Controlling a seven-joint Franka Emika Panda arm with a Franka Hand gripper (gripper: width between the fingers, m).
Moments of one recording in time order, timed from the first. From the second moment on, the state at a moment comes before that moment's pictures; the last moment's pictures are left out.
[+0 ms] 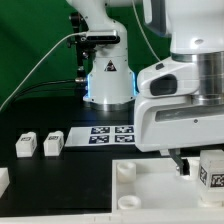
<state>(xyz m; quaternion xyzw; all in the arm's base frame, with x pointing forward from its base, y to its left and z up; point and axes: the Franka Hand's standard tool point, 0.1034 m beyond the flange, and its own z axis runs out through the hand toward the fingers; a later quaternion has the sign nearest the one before) 0.633 0.119 0.074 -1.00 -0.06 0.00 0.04</state>
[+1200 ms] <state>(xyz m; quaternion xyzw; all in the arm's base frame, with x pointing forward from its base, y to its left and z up) 0.634 0.115 0.072 -0.87 0.49 0.03 0.06</state>
